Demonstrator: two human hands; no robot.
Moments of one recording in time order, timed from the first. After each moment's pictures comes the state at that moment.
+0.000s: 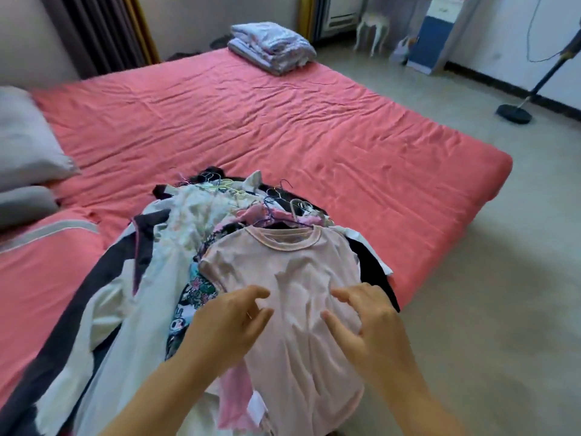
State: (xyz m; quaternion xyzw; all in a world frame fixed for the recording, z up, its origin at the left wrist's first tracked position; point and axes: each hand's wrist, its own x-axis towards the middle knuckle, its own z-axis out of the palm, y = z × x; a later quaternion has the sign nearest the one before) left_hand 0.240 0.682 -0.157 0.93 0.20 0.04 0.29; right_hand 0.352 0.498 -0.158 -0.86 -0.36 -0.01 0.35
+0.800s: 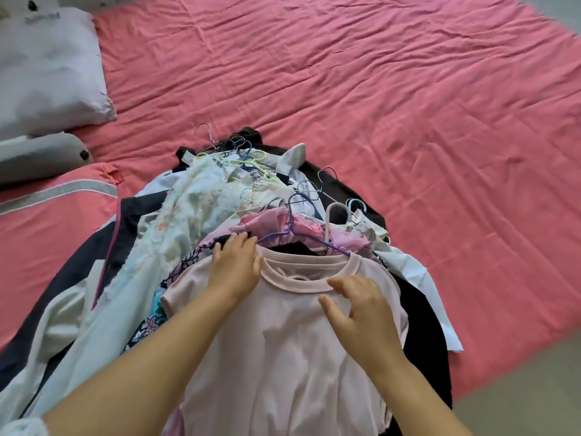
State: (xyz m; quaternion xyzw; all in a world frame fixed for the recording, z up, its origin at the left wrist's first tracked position) left_hand 0.462 0.821 -0.329 0.87 0.46 -0.12 0.16; right_hand 0.582 0.630 -0.301 -0.82 -0.40 0.21 0.35
